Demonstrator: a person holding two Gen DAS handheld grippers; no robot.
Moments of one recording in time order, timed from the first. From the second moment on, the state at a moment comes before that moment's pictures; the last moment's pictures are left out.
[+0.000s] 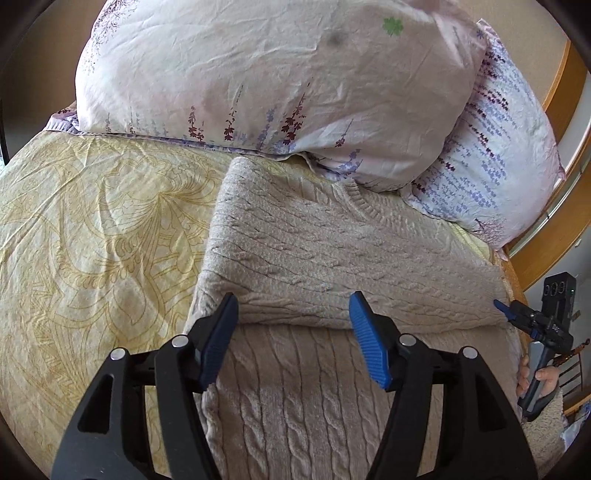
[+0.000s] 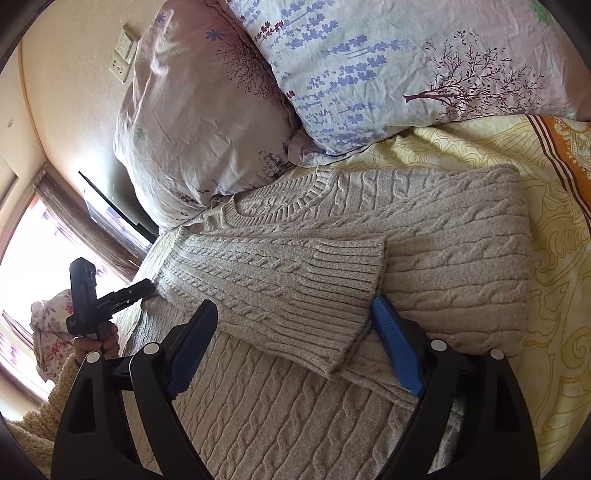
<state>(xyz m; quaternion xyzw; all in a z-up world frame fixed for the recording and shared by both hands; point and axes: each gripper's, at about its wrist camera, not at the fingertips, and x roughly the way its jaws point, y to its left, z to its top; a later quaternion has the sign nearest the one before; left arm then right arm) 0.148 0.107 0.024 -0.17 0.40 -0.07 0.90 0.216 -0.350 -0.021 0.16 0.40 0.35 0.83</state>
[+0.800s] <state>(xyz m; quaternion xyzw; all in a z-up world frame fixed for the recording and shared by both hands) -0.002 0.138 -0.003 -0.28 0.42 -0.22 0.84 0.036 -0.435 -0.045 0.26 0.43 0.31 0.81</state>
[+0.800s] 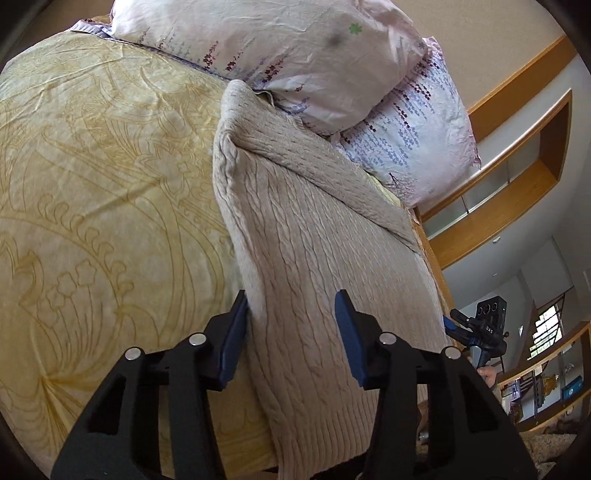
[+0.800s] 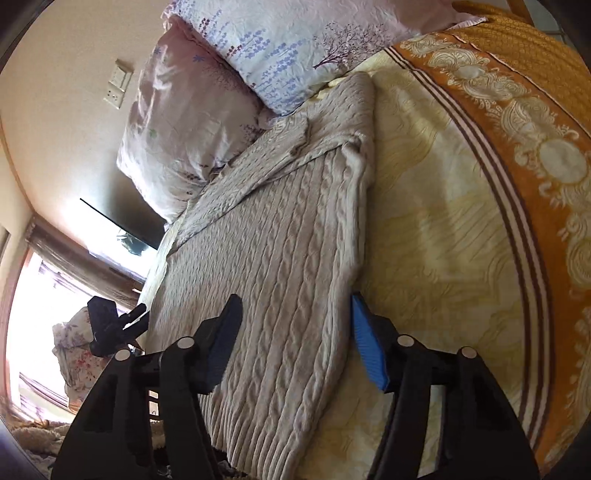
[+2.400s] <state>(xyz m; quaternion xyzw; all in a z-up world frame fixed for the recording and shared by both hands) -0.024 0.119 0.023 -0.22 0.39 -0.27 0.85 -0.016 -0.397 -0.001 0.10 0.25 0.34 0.90</state>
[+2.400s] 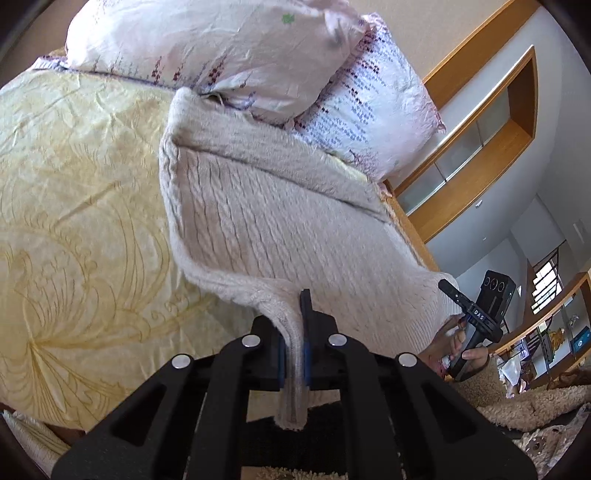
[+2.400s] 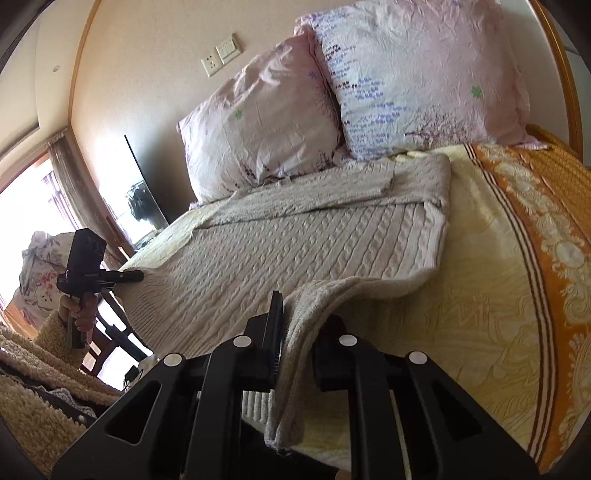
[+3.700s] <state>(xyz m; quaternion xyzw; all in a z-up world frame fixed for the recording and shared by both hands) 0.205 0.124 0.007 -0.34 0.42 -0.15 0.83 0.215 -0.381 -0.011 0.21 0.40 0.22 0.87</state>
